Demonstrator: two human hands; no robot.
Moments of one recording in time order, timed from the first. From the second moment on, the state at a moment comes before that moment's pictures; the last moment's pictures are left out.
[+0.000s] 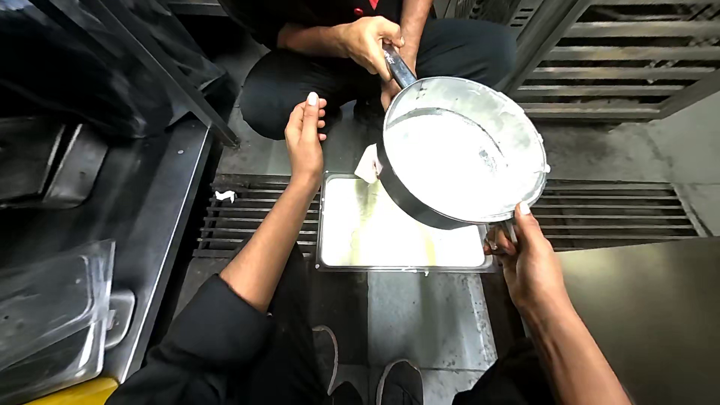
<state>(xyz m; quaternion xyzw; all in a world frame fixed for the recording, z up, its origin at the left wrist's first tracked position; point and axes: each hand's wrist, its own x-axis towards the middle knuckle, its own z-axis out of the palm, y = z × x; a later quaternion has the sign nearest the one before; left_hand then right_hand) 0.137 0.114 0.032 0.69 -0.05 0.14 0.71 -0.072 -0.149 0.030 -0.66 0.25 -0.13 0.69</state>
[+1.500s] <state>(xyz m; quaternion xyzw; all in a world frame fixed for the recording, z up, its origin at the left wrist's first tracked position) 0.135 0.113 0.034 0.69 -0.08 0.11 0.71 -0.072 -0.147 0.029 -0.70 0.23 -0.11 0.66</state>
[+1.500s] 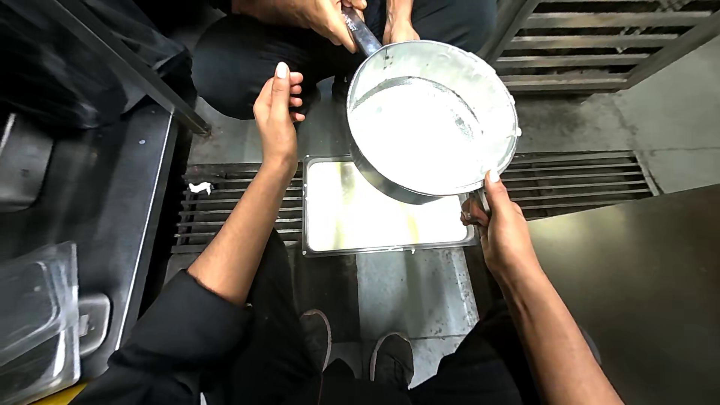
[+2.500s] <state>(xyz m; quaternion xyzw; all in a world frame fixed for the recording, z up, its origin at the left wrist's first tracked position) 0.137 0.108 0.031 0.70 -0.09 0.10 0.71 -0.070 -0.151 0.023 -0.73 0.22 -0.12 0.63</state>
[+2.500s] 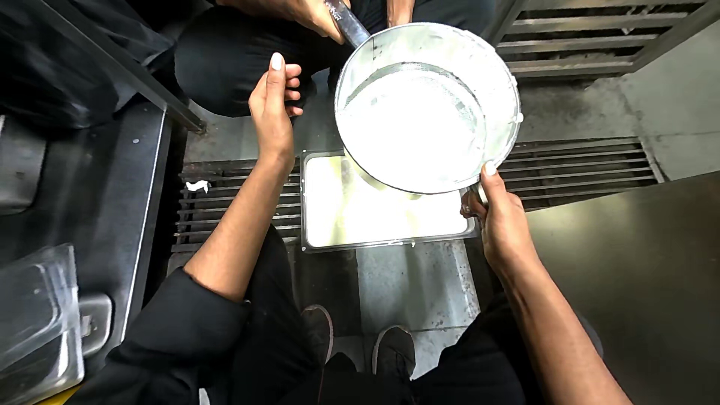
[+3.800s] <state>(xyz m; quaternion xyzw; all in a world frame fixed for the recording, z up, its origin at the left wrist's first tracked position) 0.143 0.115 0.031 0.69 -0.08 0.10 0.71 -0.064 -0.145 0.018 -0.74 0.23 -0.09 0.62</state>
